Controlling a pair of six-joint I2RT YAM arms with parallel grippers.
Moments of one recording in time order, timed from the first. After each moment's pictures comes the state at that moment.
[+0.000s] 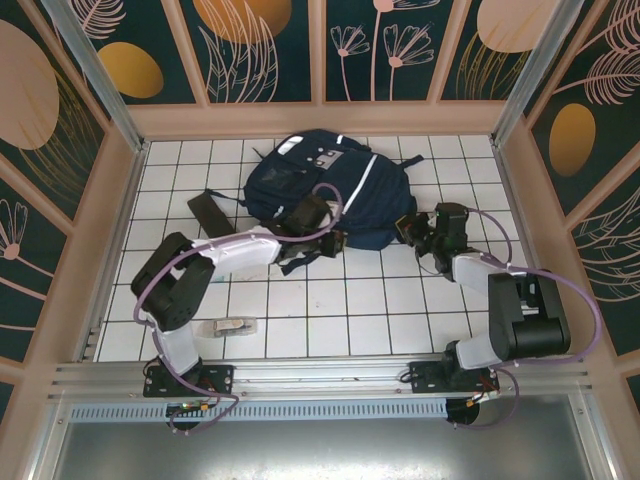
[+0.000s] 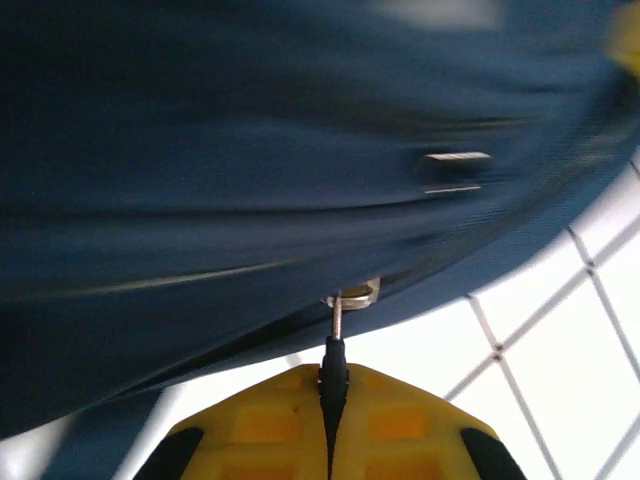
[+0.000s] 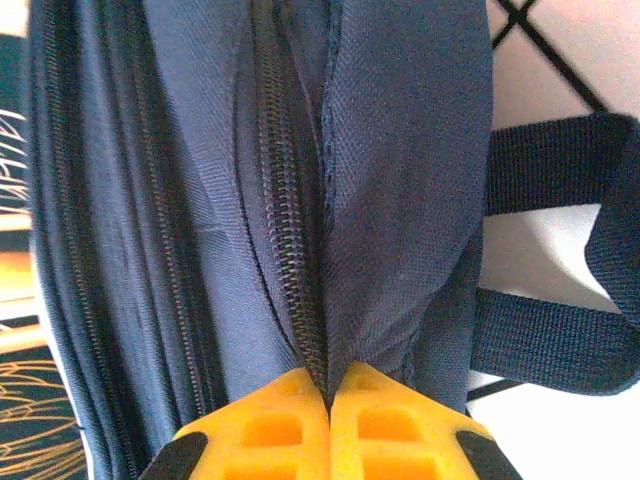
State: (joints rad) left arm -0.72 1.80 1.11 -0.13 0.18 -0.50; right arm 0.10 1.42 0.55 0.31 -0.40 1.10
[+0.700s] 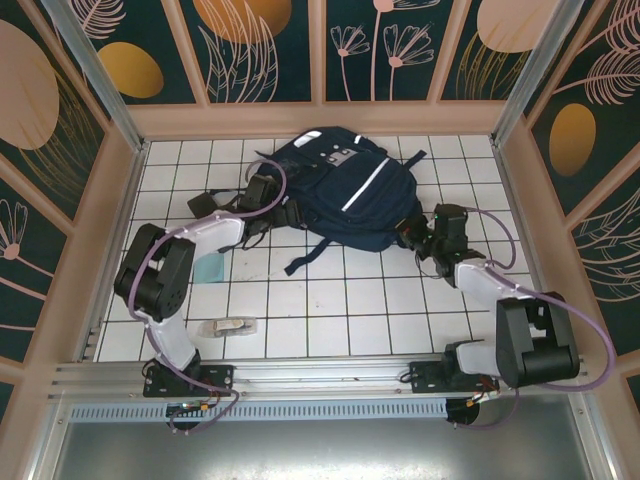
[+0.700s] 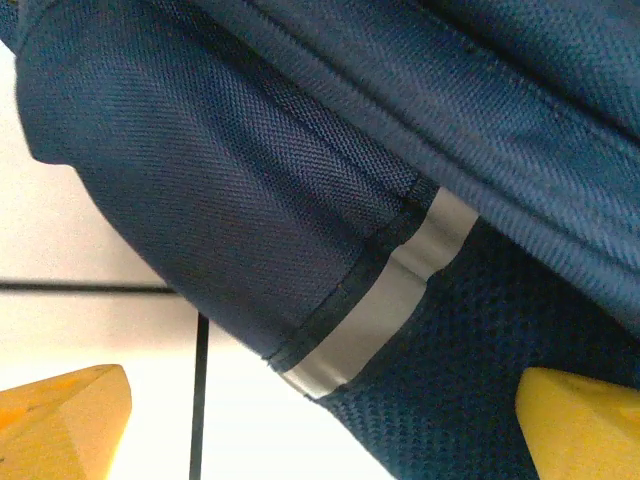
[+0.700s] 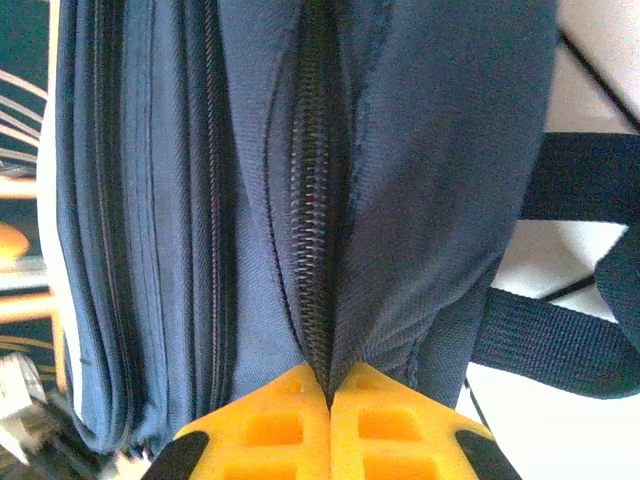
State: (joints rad) left arm -0.45 1.84 1.12 -0.13 -0.06 -0.58; right arm 0.20 1.28 0.54 0.12 -0.32 1.03
